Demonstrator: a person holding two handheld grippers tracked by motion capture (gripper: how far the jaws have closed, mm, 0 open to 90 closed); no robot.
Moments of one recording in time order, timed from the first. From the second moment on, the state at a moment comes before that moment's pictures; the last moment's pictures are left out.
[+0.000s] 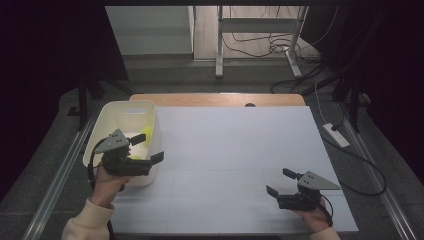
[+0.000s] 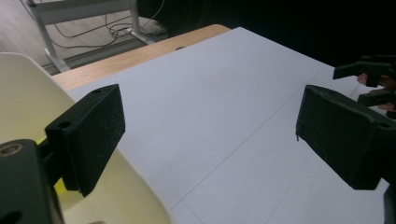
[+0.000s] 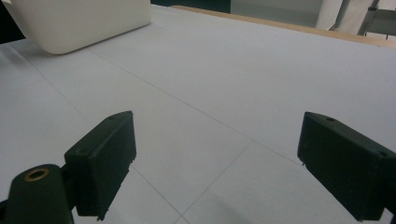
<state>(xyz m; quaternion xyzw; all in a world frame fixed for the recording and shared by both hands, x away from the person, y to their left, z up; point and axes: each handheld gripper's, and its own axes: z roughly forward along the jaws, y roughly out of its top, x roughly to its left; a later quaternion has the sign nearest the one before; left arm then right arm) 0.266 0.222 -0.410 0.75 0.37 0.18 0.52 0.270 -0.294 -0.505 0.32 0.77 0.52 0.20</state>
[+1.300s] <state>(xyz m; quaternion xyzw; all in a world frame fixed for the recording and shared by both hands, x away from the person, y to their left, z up) 0.232 0.167 -0.468 0.80 0.29 0.13 0.51 0.268 -0.296 -0.504 0.32 0.77 0.52 0.20</state>
